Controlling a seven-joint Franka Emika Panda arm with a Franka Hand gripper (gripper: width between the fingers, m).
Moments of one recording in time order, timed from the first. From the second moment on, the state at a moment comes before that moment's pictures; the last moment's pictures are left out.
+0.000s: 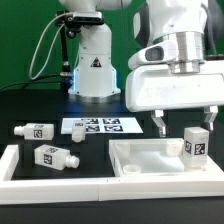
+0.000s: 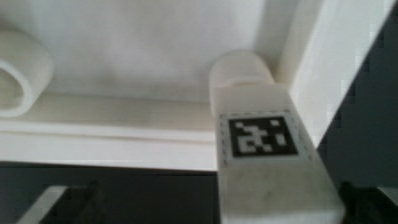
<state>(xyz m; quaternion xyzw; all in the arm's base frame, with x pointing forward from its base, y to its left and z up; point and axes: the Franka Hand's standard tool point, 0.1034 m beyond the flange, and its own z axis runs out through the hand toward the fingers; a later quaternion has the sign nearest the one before) 0.630 0.095 0.090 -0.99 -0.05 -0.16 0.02</state>
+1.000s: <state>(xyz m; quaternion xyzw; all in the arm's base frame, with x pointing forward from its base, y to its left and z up) 0.641 0.106 0.072 -1.00 0.02 -0.01 0.03</state>
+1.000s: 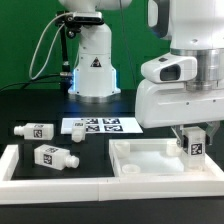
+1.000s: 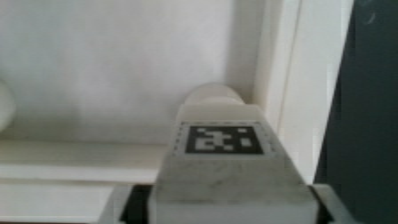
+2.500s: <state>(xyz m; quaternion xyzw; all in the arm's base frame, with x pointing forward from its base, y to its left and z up) 0.640 0.111 0.078 -0.94 0.34 -0.04 0.07</state>
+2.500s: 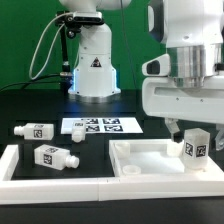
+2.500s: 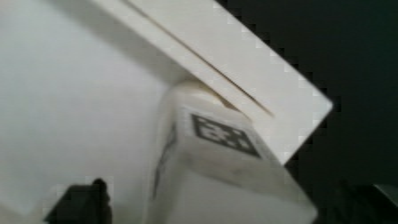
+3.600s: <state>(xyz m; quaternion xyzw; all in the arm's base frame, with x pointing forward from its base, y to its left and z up) 0.644 0.114 0.073 -0.99 -0.08 -0.06 0.01</state>
